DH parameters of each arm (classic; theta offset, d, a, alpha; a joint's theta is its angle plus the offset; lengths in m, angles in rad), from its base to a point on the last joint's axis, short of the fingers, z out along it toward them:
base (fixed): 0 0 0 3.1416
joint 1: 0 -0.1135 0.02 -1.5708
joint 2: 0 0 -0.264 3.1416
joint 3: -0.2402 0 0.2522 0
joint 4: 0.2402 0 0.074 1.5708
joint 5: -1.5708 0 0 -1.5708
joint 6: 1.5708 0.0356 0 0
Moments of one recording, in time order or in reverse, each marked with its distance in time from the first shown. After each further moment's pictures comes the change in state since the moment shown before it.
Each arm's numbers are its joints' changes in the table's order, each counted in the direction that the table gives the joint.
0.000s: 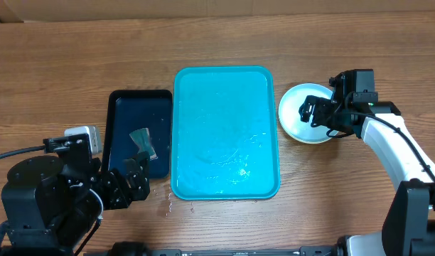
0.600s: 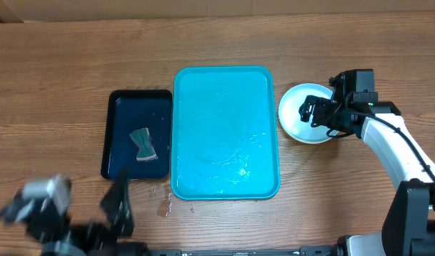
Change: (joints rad) left arm 0.008 0.287 0.006 -0.095 0.138 0.000; right arm 0.000 0.000 0.000 -0.002 0.000 0.000
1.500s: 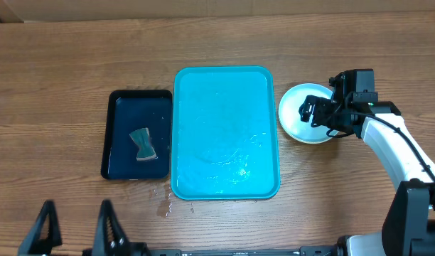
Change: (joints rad) left arm 0.000 0.501 0.513 -0.563 0.084 0.000; right arm 0.000 0.000 0.000 -0.001 0.000 0.000
